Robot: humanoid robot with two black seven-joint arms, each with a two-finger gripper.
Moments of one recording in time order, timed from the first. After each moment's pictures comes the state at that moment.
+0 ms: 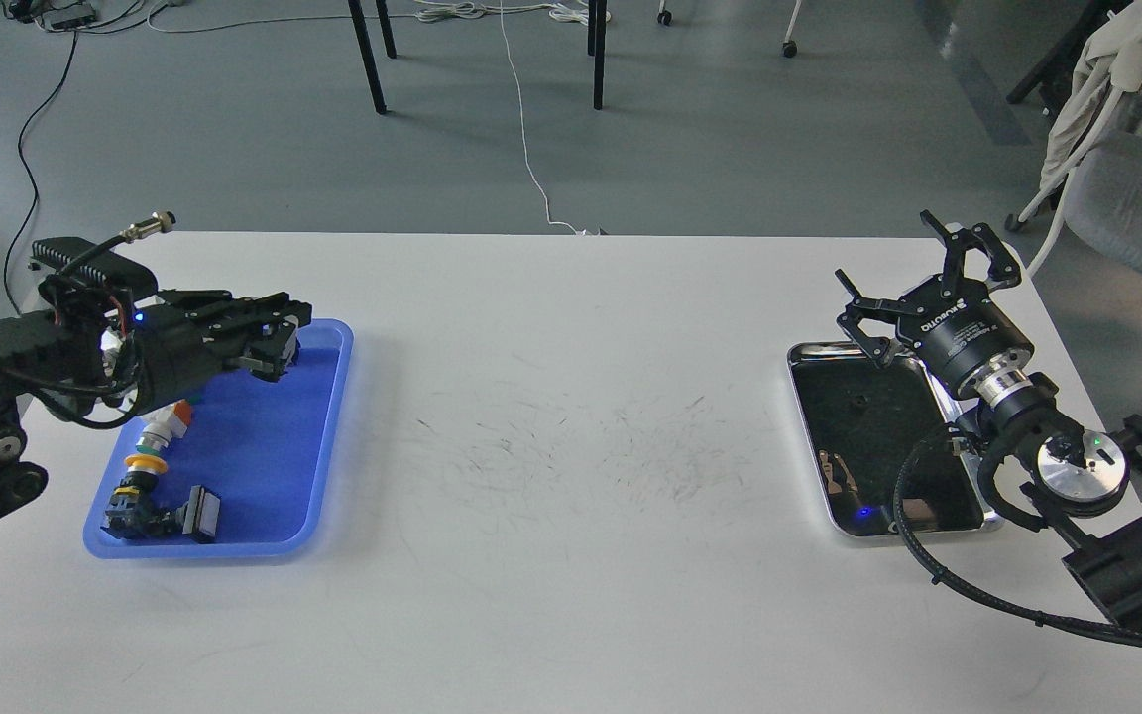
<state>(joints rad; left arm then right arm) -0.76 0.84 -0.38 -1.50 1.73 -0.07 -0.01 0.49 -0.41 0.89 0.85 0.29 0.49 0.05</state>
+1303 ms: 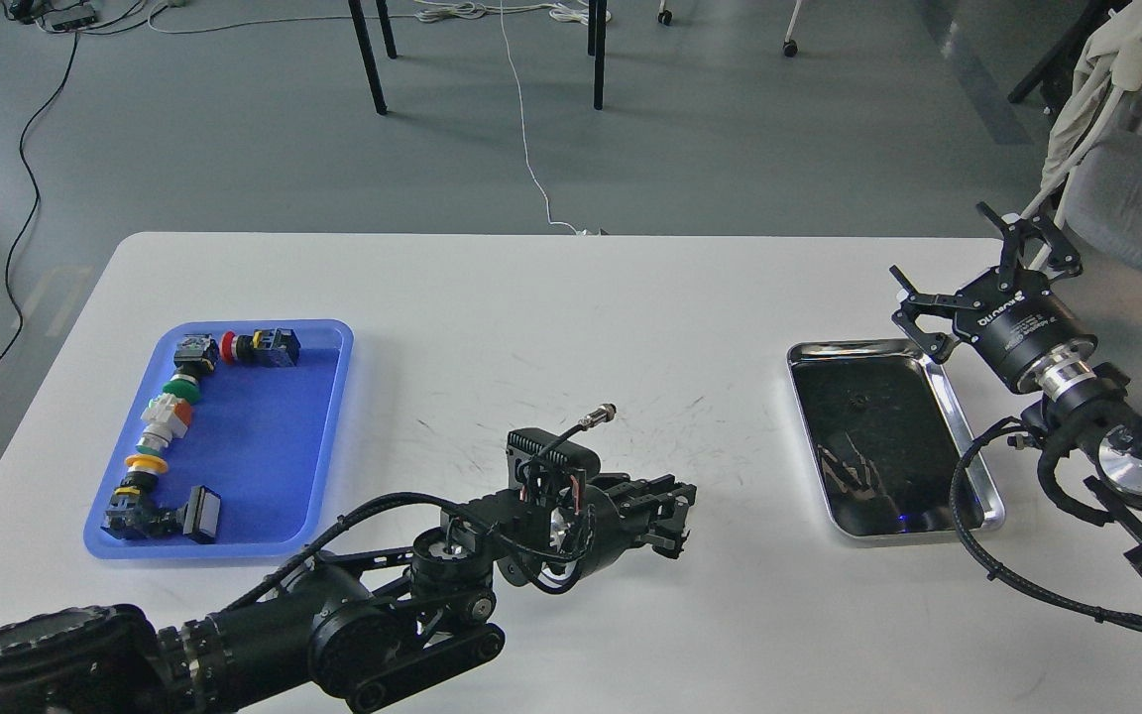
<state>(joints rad) -0.58 -0.04 -0.30 -1.06 1.86 -0.02 0.06 0.50 -0.50 0.87 0.83 0.28 0.49 0.05</state>
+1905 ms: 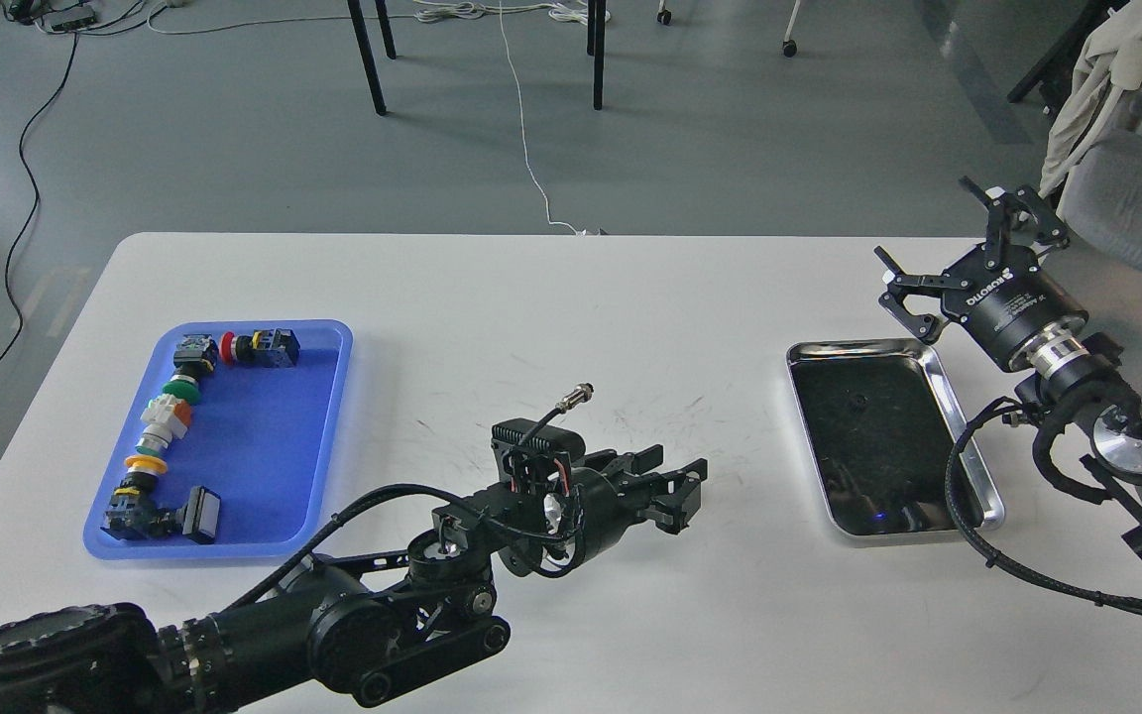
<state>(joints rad) -0.60 -0.04 -0.35 -1.06 1.72 0.14 0.06 0.59 -0.51 0.84 0.93 0.14 0.49 0.04</state>
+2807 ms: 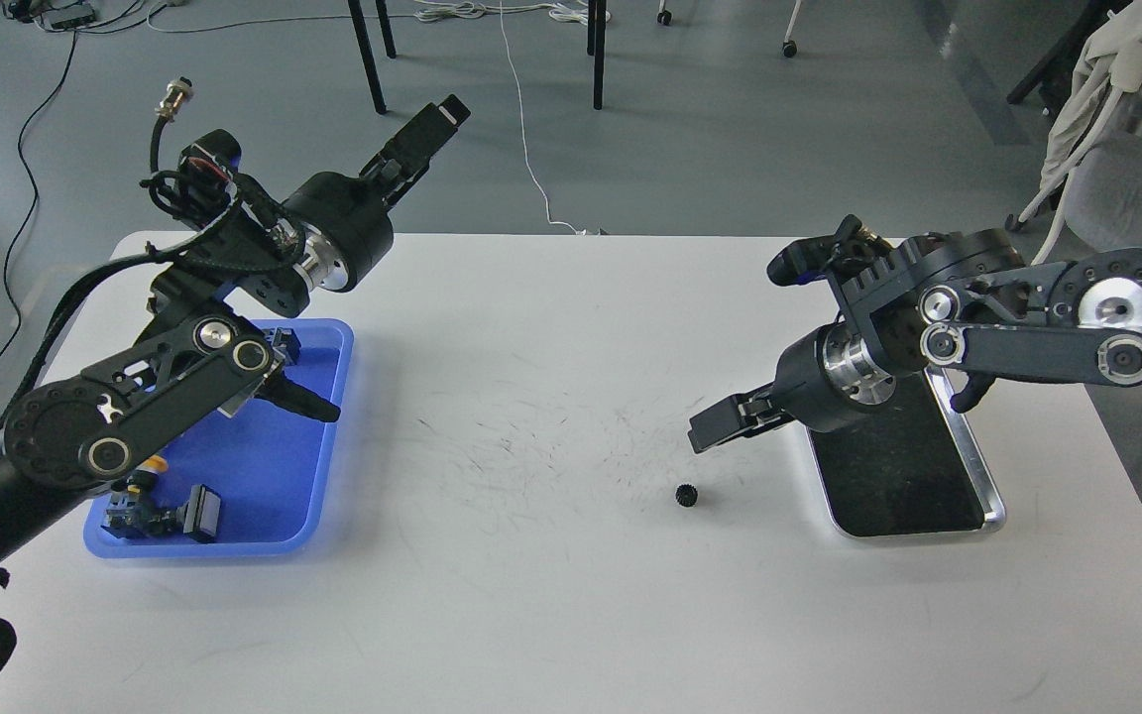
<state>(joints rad) -0.73 0.43 -0.72 -1.38 1.19 0.18 0.08 1.62 -0.36 -0.62 1.35 -0.75 0.49 -0.05</state>
